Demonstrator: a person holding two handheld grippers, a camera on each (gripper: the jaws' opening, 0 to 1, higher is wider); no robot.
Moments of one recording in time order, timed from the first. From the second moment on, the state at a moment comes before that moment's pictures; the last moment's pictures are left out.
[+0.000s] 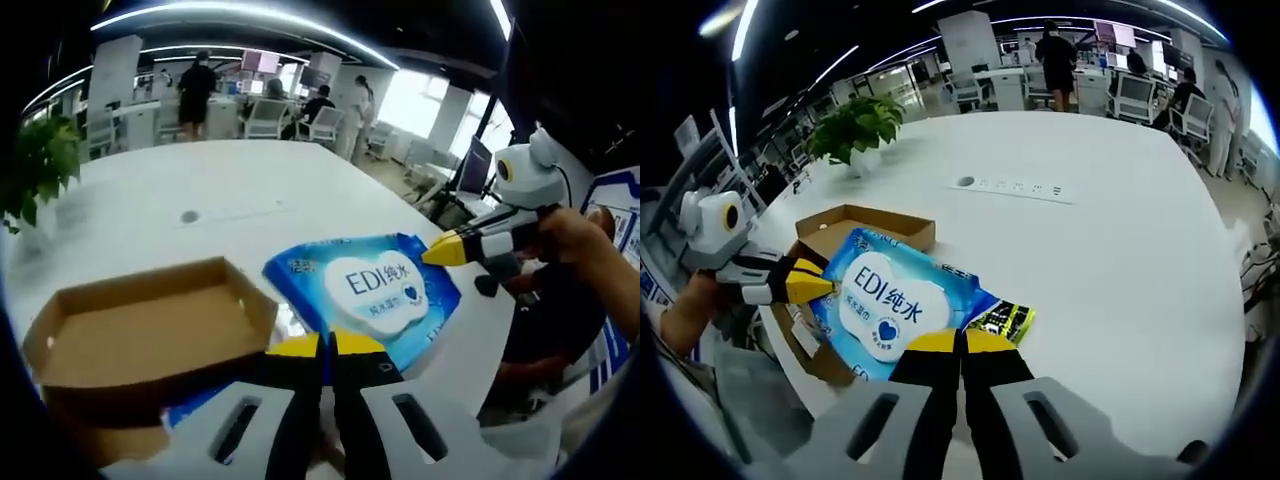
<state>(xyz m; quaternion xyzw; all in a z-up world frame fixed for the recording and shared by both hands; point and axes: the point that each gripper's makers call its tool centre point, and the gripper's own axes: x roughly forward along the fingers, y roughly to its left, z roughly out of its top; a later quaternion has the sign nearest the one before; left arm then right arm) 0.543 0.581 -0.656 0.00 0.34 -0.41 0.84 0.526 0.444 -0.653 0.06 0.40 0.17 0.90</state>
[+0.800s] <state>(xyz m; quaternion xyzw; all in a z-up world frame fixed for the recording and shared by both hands) 0.554 0.564 -0.712 0.17 0.36 -0.42 0.82 0.550 0.430 -0.722 0.04 0.43 0.18 0.88</state>
